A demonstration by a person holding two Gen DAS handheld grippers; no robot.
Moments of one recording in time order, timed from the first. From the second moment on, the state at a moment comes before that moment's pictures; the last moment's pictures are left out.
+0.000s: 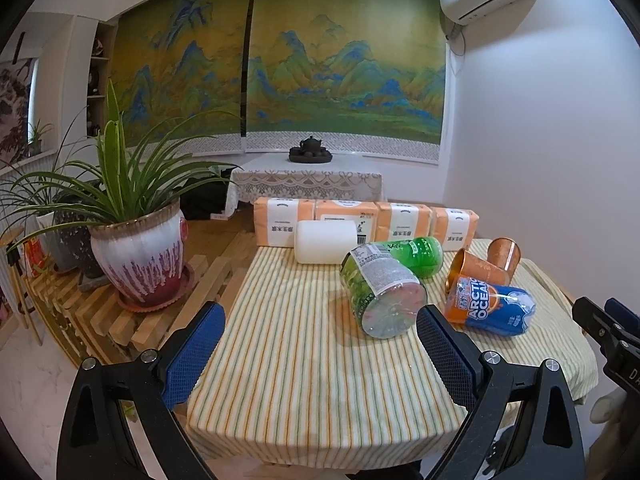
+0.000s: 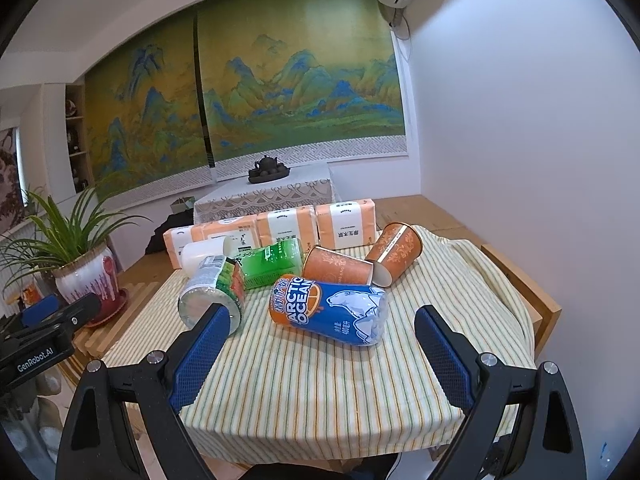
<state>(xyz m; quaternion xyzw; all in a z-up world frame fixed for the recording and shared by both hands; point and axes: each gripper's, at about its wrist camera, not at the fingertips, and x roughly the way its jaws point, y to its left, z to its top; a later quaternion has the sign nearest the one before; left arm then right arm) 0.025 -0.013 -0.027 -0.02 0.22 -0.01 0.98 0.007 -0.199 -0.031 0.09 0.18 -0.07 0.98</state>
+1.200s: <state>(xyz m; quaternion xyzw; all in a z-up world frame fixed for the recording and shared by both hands) 0.039 -0.020 -0.035 -0.02 0.23 -0.01 0.97 0.014 -0.207 -0.039 0.10 0.20 -0.07 0.97</state>
